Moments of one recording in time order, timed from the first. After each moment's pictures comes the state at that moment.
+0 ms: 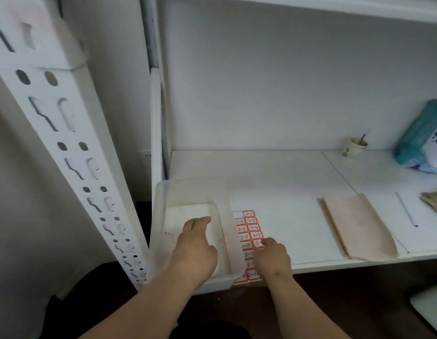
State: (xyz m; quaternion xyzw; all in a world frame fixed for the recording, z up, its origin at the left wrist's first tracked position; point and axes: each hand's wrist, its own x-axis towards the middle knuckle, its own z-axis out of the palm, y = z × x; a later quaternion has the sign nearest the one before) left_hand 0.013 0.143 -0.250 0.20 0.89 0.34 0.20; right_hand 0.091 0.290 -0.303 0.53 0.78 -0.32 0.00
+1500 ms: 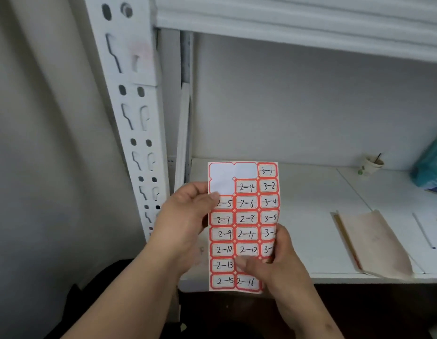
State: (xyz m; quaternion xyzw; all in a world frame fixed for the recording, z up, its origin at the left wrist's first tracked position) left_hand 0.023 0.088 -0.142 0.07 0.62 0.74 0.25; right_hand 0.136 0.204 -0.181 0.33 0.70 -0.63 -0.09
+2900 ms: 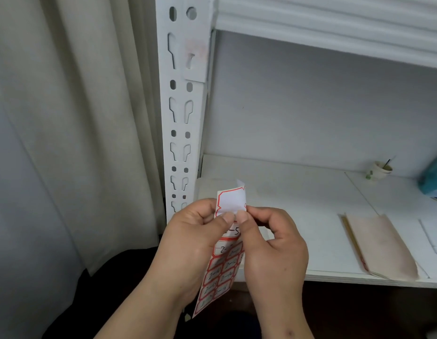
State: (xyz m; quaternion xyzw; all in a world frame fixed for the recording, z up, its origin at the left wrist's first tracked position) left_hand 0.055 0.039 -0.146 0.13 0.56 0.78 0.24; right_hand 0.113 0.130 -0.157 0.24 0.74 -0.47 -0.42
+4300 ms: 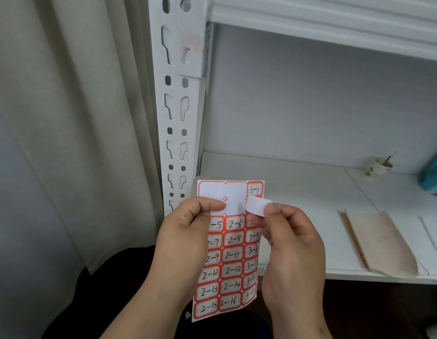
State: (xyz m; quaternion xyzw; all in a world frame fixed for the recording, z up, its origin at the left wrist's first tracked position) left_hand 0.053 0.037 -0.146 0.05 0.66 0.73 0.19; right_hand 0.127 0.138 -0.136 0.31 0.58 -0.67 -0.33
